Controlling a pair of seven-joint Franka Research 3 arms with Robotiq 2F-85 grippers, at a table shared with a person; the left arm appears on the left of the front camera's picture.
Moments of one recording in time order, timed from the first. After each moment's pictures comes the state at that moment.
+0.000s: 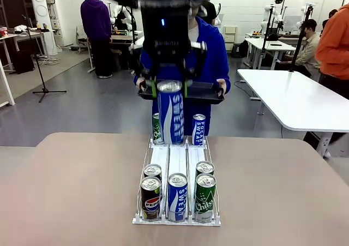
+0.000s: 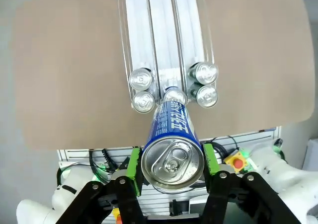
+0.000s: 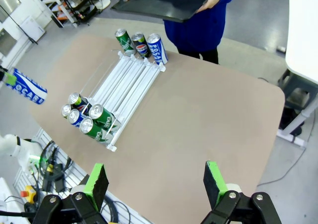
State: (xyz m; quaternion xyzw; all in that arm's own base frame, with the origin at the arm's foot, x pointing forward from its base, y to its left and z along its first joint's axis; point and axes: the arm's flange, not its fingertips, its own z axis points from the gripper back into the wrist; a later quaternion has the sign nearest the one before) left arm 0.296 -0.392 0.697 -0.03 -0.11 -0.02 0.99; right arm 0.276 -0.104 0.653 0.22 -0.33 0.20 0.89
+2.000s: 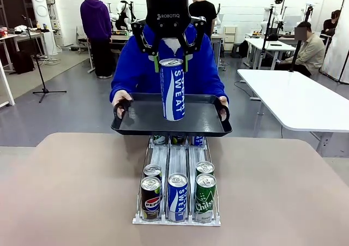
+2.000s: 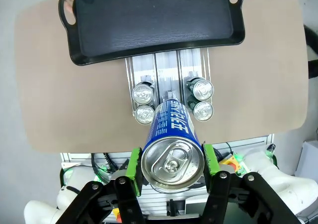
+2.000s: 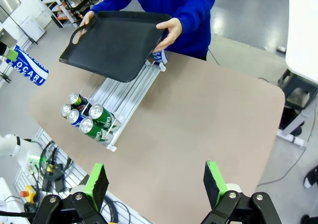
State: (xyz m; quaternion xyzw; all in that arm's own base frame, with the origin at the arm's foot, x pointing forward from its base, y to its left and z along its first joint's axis) left arm 0.344 -0.394 0.729 -0.03 -0.10 -0.01 0.99; right arm 0.276 -0.104 0.653 0.22 -0.33 0.20 0.89
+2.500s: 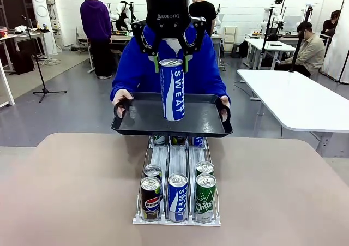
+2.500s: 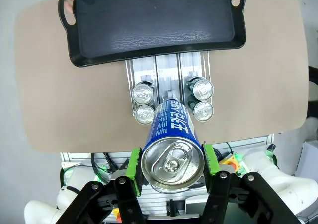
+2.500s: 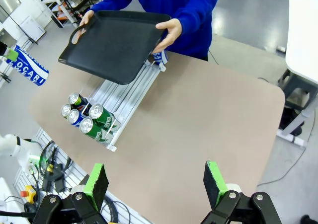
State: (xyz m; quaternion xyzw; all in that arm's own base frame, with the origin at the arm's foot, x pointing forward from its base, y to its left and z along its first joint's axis) left arm 0.345 -0.394 0.728 -0.03 -0.10 -0.01 0.99; right arm 0.276 -0.104 0.653 0.22 -0.33 0.20 0.89
